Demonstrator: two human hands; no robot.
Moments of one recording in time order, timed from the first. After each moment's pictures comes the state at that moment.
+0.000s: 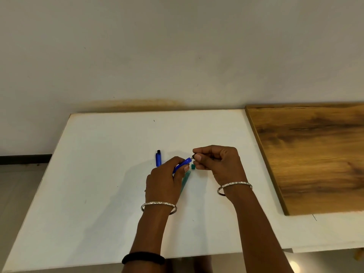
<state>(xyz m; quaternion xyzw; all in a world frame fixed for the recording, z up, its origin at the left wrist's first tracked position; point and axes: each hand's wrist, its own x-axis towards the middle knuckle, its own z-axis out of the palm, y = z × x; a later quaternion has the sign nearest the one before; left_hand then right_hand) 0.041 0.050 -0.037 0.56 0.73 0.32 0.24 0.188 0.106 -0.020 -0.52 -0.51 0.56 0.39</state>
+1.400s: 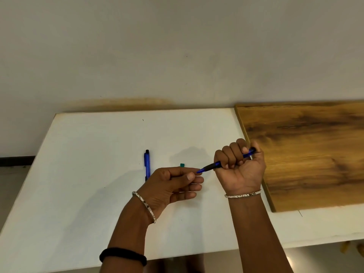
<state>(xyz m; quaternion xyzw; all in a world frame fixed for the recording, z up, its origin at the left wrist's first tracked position) 0.052 0.045 -0.006 0.27 0.47 0.38 0.75 0.225 0.108 -0.011 -0.17 -0.02 0.75 0.64</state>
